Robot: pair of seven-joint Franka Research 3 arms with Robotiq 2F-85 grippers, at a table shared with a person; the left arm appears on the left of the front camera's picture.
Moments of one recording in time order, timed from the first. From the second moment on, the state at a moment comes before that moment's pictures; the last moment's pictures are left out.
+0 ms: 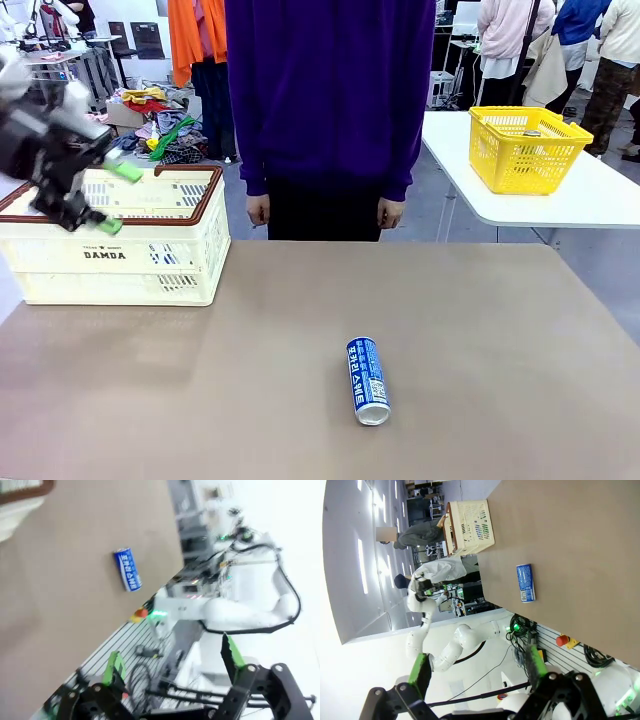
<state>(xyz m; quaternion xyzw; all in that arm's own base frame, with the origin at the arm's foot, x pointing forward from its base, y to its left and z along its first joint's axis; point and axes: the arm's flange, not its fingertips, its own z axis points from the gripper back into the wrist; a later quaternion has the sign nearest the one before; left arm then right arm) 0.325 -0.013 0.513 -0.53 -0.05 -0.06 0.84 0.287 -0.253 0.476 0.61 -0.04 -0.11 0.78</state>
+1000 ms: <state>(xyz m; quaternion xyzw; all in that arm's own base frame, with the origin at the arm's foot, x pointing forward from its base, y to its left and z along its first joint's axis) 0.300 0.047 0.464 -0.61 -0.10 0.05 0.79 0.287 -0.253 0.476 0.61 -0.04 -0.11 0.78</state>
